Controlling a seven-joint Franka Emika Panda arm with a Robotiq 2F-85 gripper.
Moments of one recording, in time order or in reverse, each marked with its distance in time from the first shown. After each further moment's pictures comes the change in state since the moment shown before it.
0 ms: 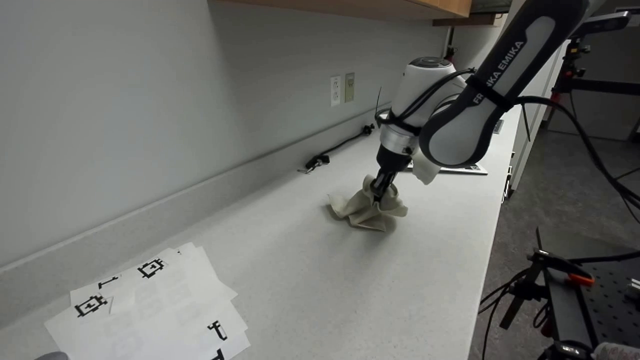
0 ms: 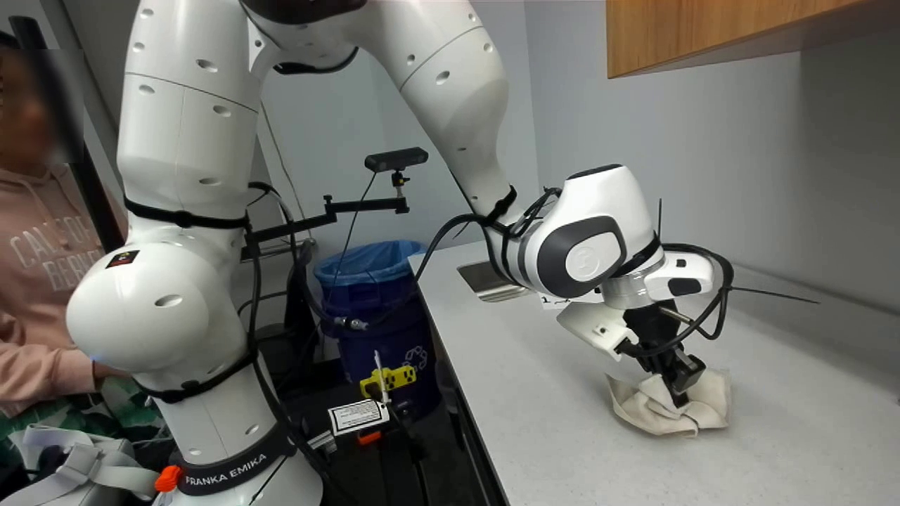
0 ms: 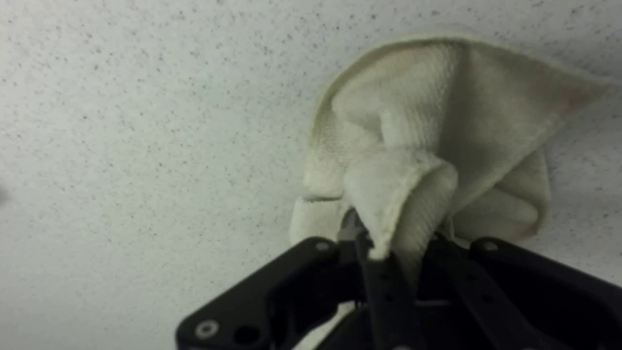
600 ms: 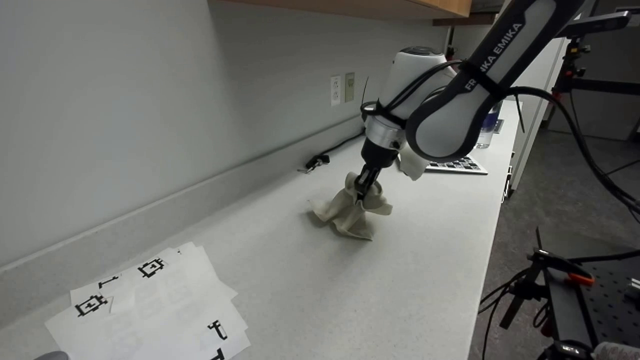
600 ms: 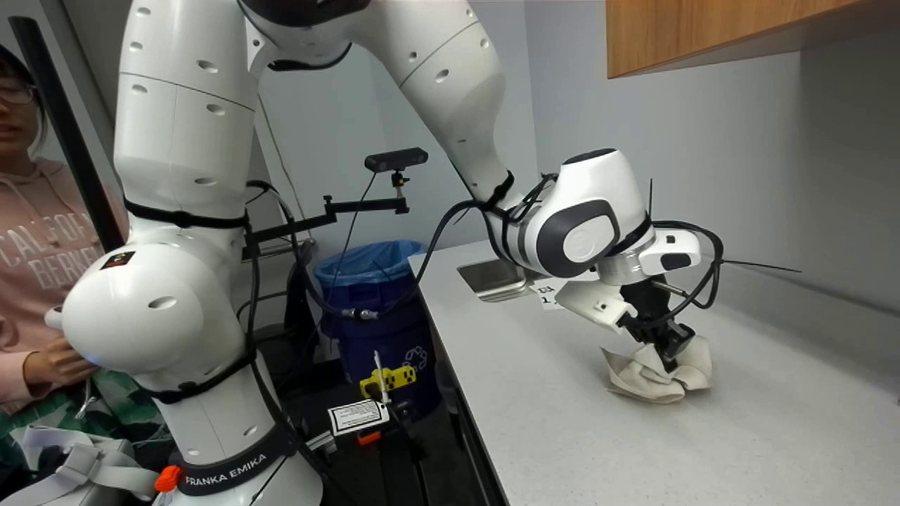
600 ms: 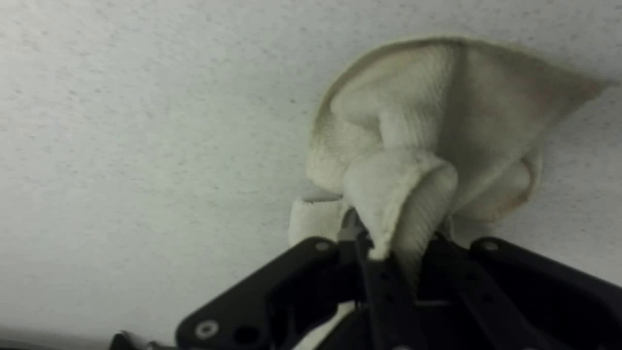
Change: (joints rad) arm -0.033 -0.019 0.099 0.040 0.053 -0.009 -0.071
